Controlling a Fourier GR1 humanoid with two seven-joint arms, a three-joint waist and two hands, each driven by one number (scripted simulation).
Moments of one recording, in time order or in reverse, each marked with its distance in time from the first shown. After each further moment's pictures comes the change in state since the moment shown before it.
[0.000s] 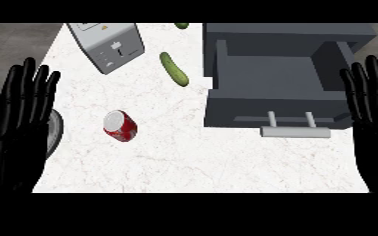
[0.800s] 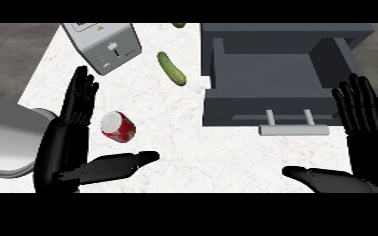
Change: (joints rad) left arm -0.016 -0.077 -0.197 0.060 -0.268 0.231 0.329; right arm 0.096 0.027 -0.016 0.021 0.012 -0.028 0.171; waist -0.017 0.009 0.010
